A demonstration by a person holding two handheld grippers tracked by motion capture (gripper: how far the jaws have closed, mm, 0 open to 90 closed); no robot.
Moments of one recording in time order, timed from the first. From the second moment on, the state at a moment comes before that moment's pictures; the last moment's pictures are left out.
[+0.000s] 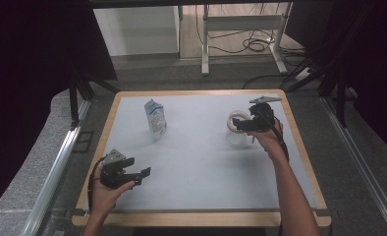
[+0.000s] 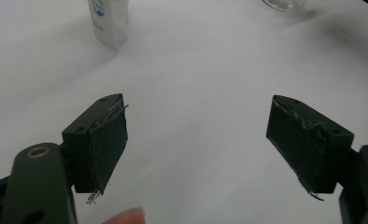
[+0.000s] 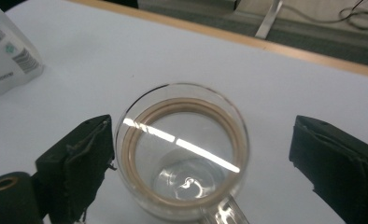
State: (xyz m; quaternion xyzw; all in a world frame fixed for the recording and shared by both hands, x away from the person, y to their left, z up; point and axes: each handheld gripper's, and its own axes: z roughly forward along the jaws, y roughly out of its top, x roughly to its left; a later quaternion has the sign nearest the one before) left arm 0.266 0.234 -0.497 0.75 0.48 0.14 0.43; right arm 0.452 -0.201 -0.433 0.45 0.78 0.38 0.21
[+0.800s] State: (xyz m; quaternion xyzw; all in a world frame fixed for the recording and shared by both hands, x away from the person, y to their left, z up) left arm 0.266 0.236 -0.501 0.75 0.49 0.14 0.43; right arm 0.477 -0.183 -0.471 0.44 0.81 0.34 0.18
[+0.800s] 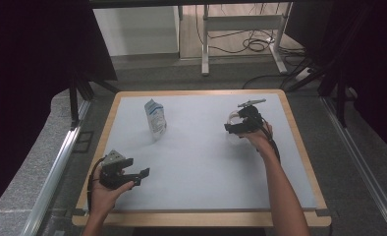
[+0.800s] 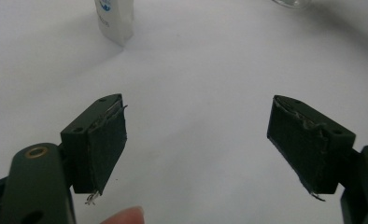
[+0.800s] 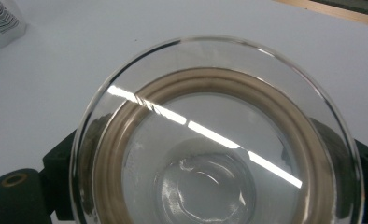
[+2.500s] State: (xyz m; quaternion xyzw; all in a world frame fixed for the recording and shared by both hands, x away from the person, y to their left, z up) left arm 0.266 0.235 -0.511 0.75 0.49 0.14 0.42; right arm 0.386 -0.196 -0.441 0.35 0.85 0.36 0.16
